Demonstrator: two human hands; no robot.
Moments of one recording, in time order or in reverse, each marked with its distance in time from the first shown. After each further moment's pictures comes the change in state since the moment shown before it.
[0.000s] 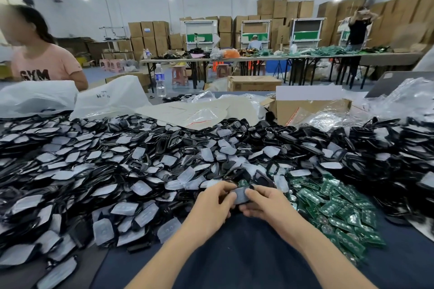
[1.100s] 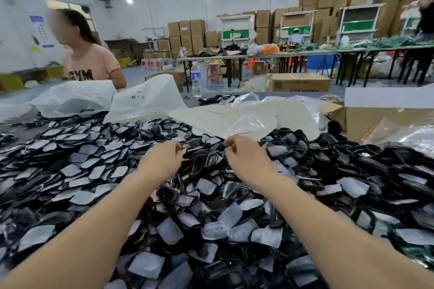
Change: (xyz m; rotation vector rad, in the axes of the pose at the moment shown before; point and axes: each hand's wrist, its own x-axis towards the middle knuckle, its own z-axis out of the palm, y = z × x) left_hand 0.152 -0.061 -0.217 0.820 0.295 -0.277; right_hand 0.196 -0.085 0.133 -0.972 0.013 -0.427
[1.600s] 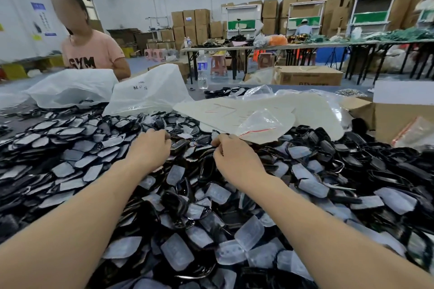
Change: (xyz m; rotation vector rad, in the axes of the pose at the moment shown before) left_hand 0.063 -0.058 0.008 0.160 0.028 -0.039; right_hand 0.045 -0.017 0.055 -0.141 -0.046 -0.103
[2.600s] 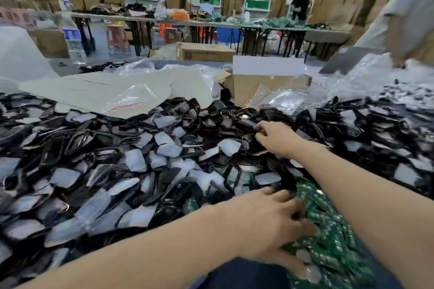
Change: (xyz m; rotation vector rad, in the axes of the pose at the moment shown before) left_hand -0.248 0.348 0.040 -0.092 -0.113 1.739; right_hand -0.166 0.261 -0.194 -0.337 -0.116 0.571
